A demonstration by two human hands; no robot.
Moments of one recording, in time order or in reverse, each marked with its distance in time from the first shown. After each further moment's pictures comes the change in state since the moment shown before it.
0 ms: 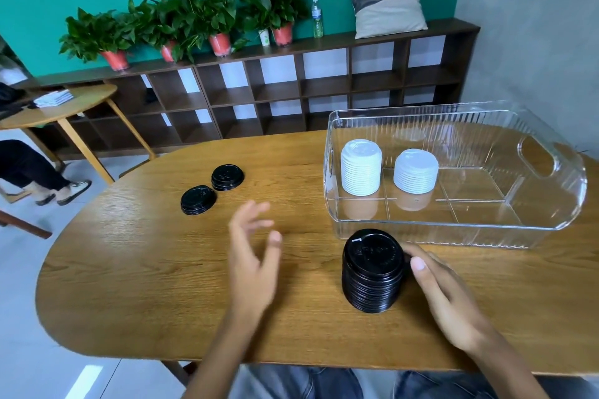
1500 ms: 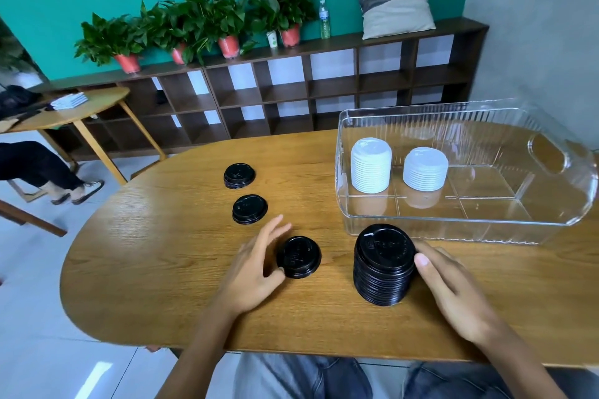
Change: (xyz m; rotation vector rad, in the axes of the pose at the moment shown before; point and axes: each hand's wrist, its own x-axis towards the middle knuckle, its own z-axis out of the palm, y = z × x) left_hand 0.006 -0.043 -0.051 0.331 -0.670 -0.099; right_hand 0.000 -0.006 0.002 -0.044 -0.017 -0.044
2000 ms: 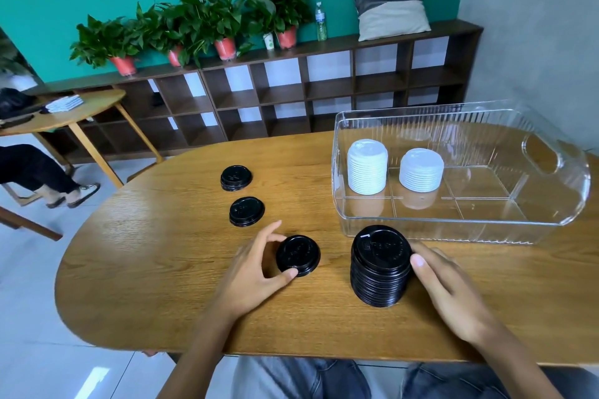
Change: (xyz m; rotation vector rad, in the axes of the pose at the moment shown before) left_hand 0.001 0.002 0.003 -0.035 0.052 -0.037; right_hand 0.000 -0.004 -0.001 -0.014 0.005 -0.002
